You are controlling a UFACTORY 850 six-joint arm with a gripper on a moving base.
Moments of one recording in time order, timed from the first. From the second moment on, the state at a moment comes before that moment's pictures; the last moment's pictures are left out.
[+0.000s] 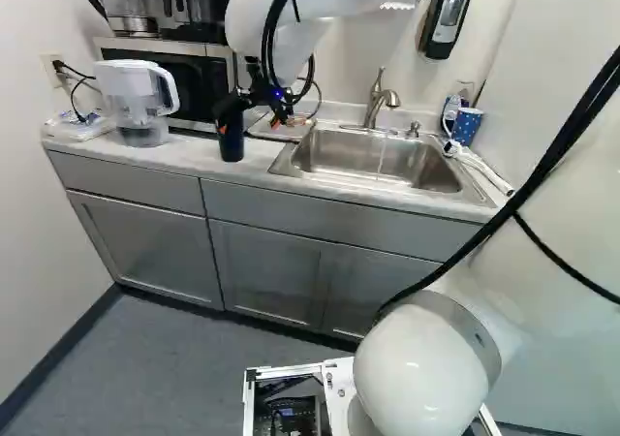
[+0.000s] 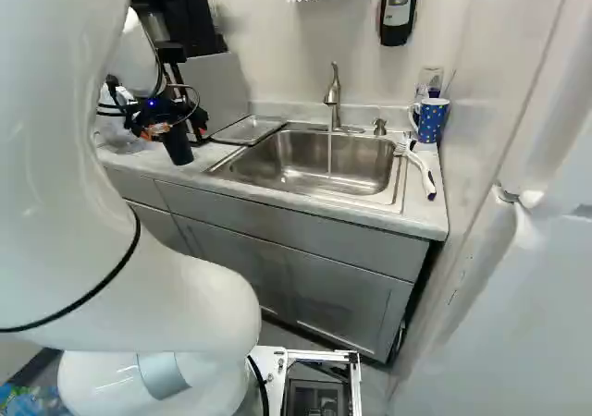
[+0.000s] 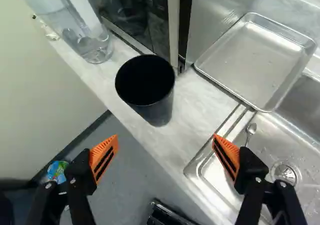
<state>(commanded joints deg) 28.4 9.1 -53.9 4.4 -20.8 0.0</state>
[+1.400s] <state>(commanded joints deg) 30.1 5.5 -52.9 4.4 -13.4 0.0</state>
